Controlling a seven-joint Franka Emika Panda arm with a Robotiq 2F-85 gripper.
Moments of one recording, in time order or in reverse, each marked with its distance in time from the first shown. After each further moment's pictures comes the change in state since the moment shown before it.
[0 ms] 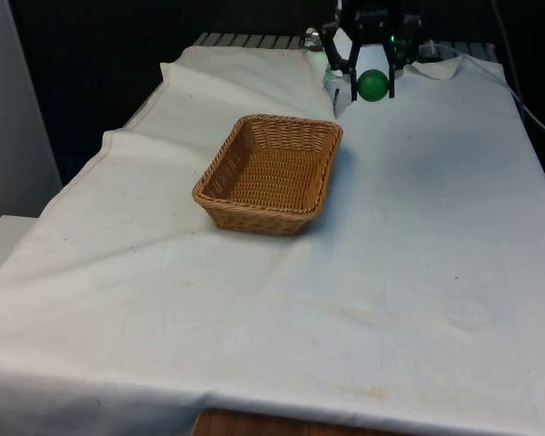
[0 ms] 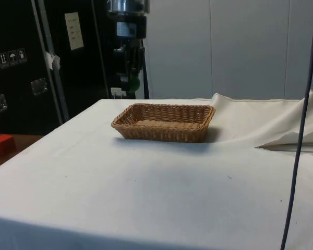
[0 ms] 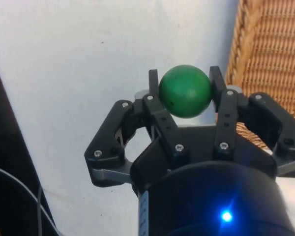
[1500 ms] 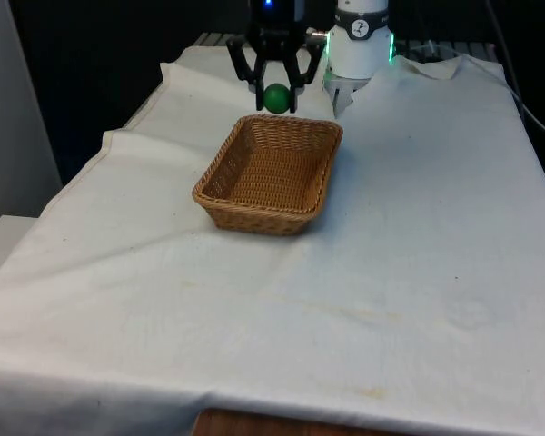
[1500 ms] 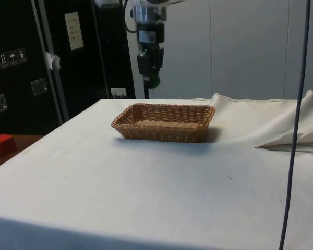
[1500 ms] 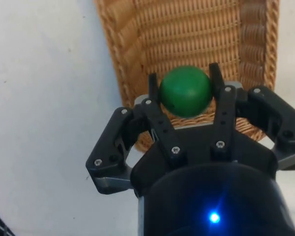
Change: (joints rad) arm -0.015 0.081 -0.201 0.001 -0.033 0.040 -0.124
